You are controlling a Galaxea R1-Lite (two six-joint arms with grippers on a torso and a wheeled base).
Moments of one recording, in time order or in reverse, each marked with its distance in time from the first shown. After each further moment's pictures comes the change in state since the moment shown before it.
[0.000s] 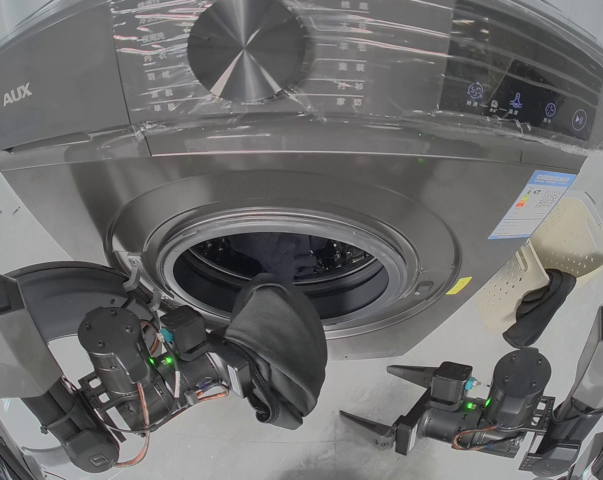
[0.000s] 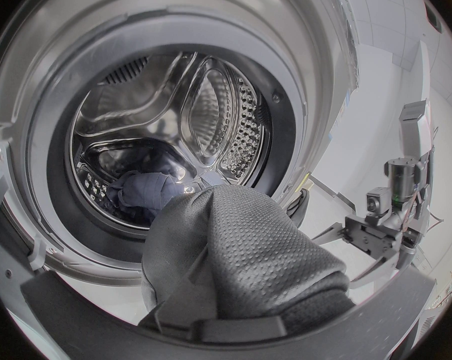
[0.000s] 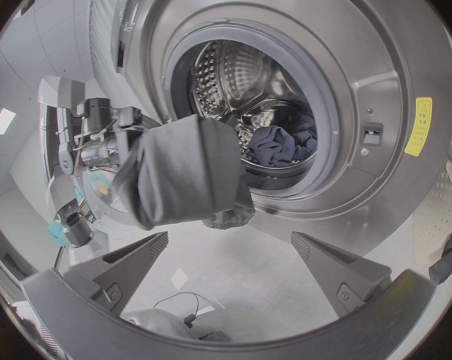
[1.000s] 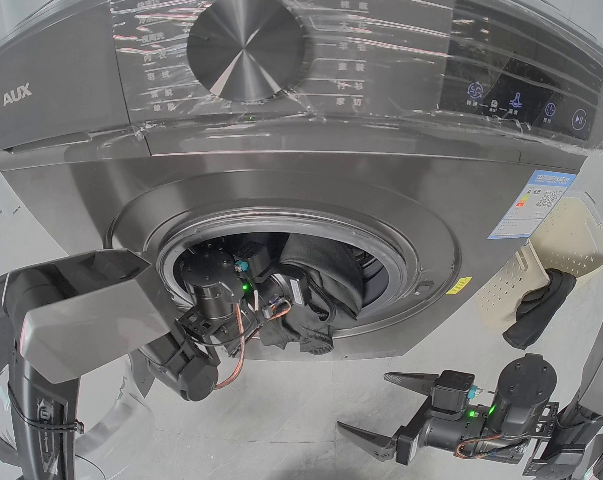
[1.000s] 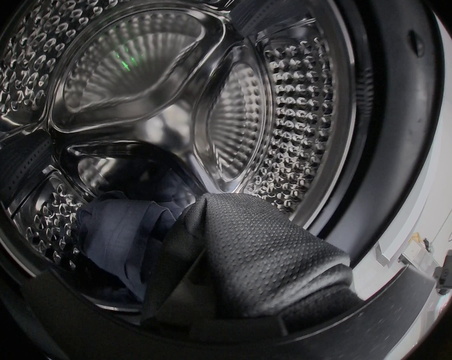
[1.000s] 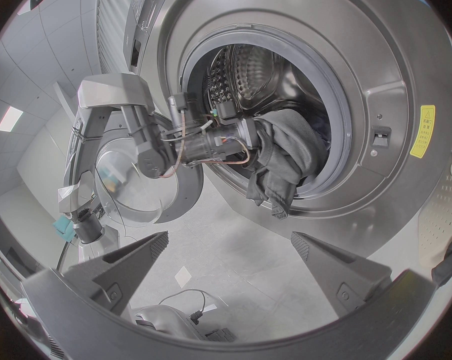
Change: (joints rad) left arm 0.076 0.414 -0.664 0.056 0.025 -0.051; right arm 0.045 -0.027 0.024 -0.001 -0.002 0.000
